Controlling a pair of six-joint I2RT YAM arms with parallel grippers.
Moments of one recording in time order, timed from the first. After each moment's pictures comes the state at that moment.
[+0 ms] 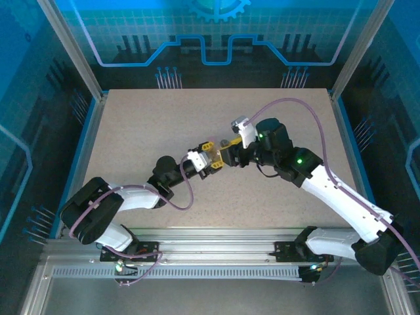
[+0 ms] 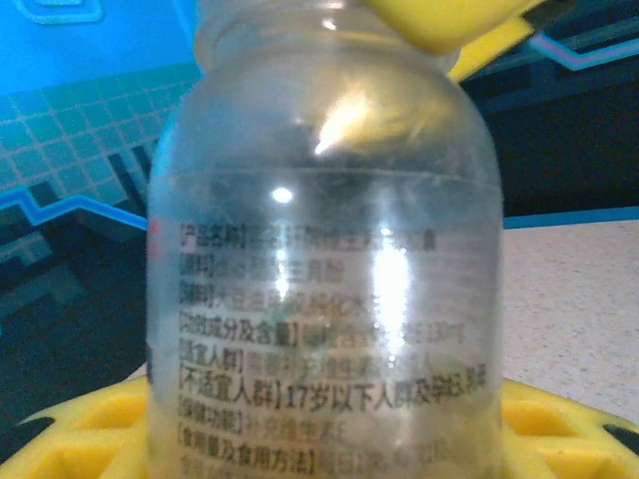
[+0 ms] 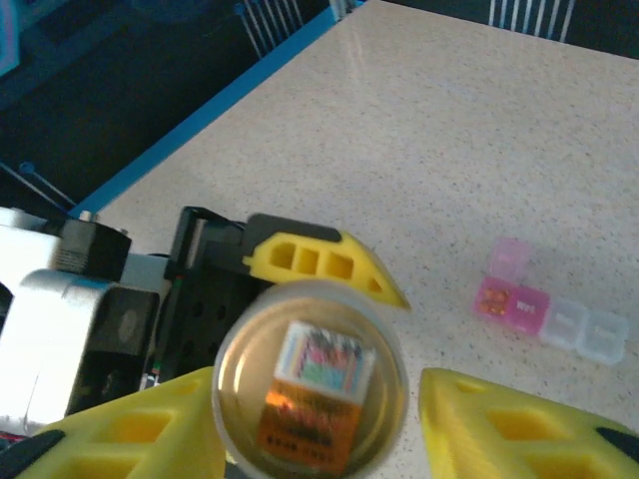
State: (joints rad) left arm -0.64 1.49 0.49 1.13 0.33 0.28; right arm 0.69 1.16 1.15 -0.50 -0.21 0.20
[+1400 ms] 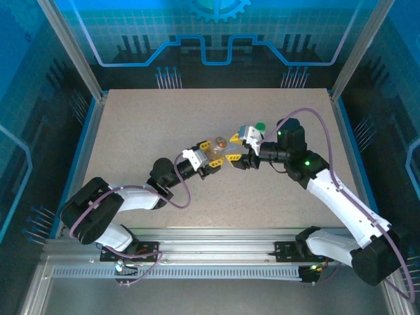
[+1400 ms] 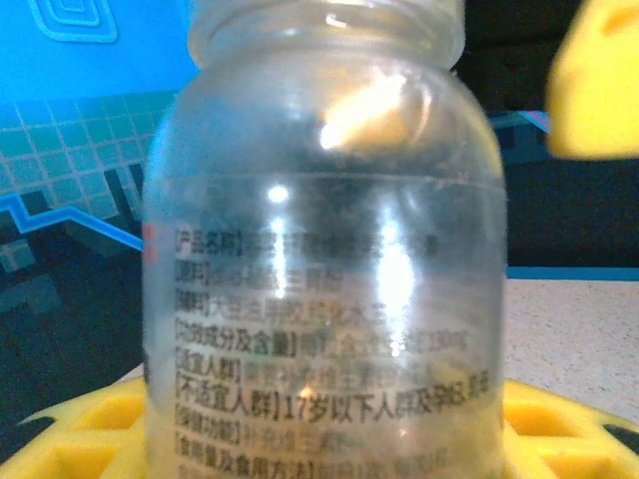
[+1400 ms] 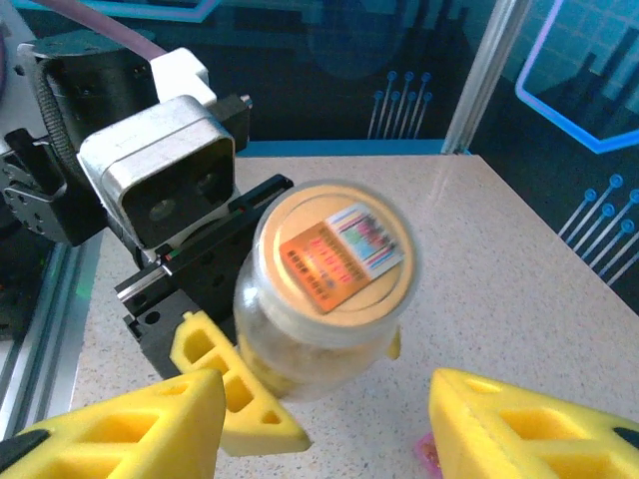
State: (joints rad) left arm -0.64 1.49 0.47 1.22 0.37 0.15; right arm 0.46 1.12 0.99 -0.25 -0.74 -0.44
